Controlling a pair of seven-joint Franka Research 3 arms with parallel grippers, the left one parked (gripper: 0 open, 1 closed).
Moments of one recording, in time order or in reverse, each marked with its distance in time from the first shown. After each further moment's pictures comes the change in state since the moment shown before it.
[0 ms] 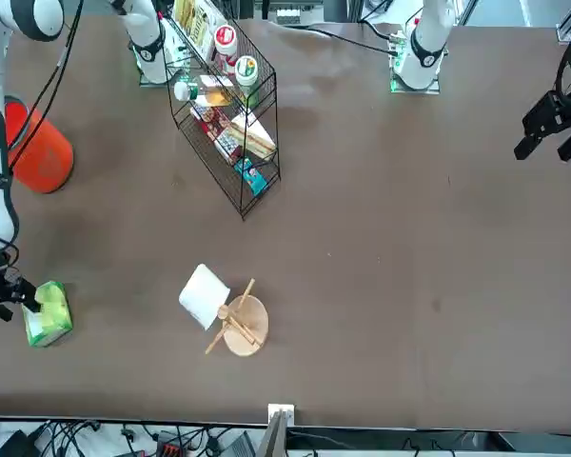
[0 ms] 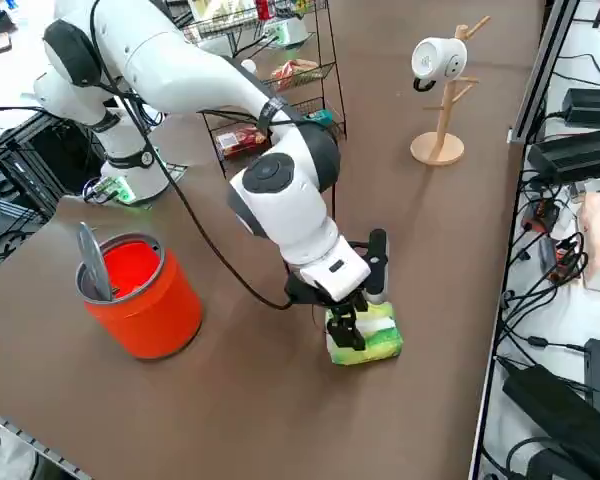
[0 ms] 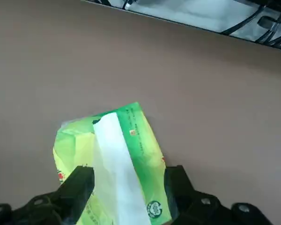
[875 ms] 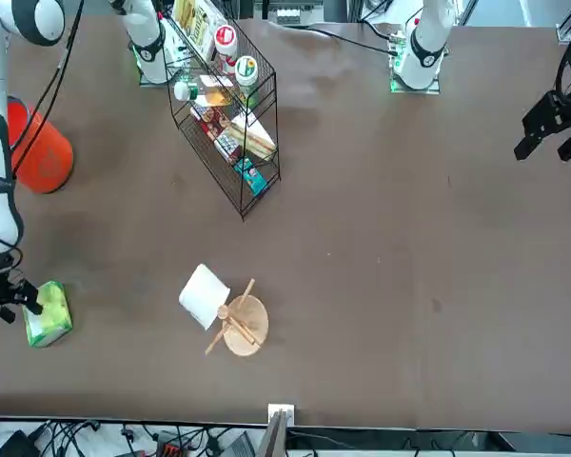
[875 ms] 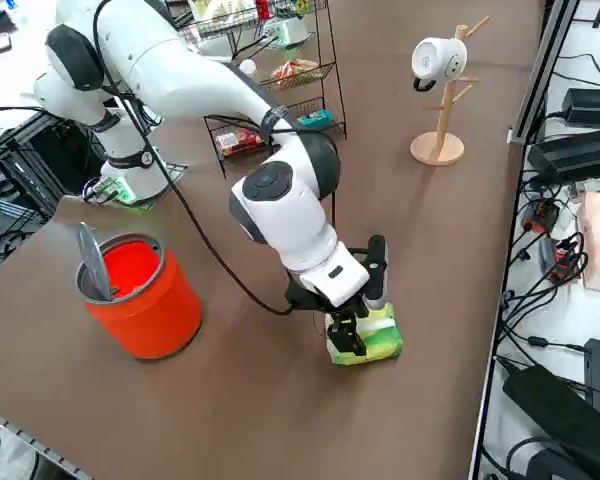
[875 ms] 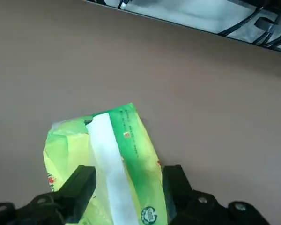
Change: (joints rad) arm -0.002 0.016 0.001 0.002 0.002 0.037 -0.014
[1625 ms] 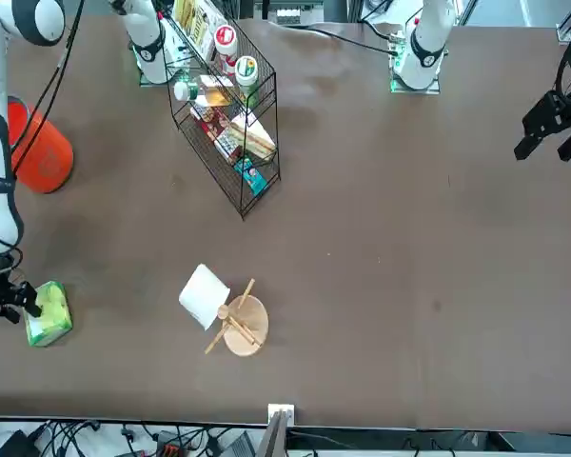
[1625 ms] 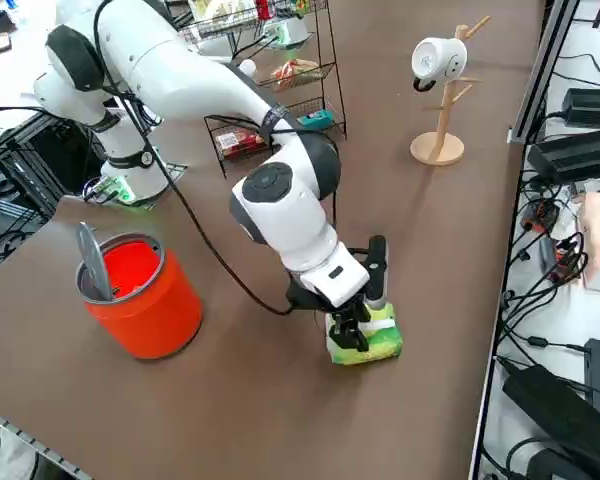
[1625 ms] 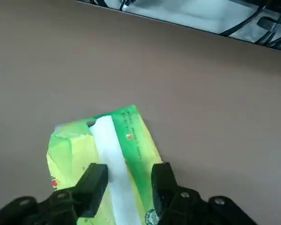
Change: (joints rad) arm 0.000 0.003 0.004 0.000 0.021 -0.001 0.000
